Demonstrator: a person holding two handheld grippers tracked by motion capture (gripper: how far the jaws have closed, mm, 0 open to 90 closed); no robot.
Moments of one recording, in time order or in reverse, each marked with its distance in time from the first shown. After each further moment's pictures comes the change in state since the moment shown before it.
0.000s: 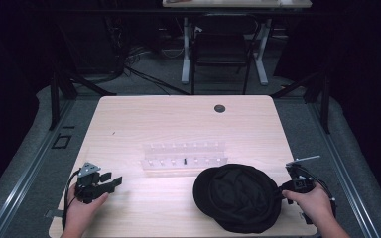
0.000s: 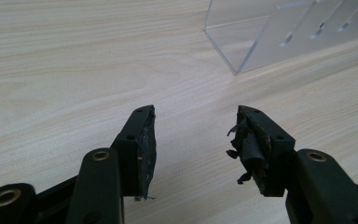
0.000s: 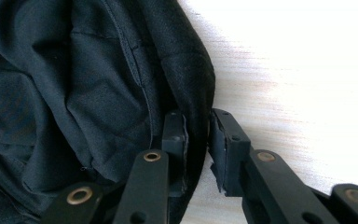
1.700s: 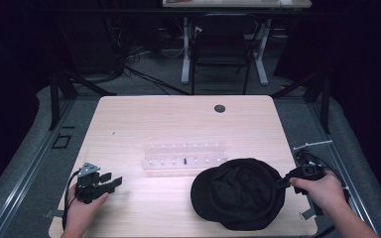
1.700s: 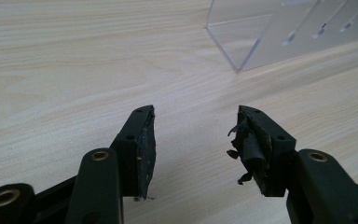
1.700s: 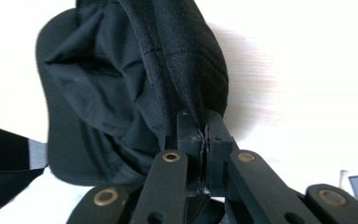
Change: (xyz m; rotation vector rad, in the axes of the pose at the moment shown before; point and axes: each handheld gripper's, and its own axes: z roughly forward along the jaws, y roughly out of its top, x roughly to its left) left arm 0.002 -0.002 0.001 0.009 -0.007 -0.020; right arm 0.033 0.006 -0.069 -0.025 0.109 0.038
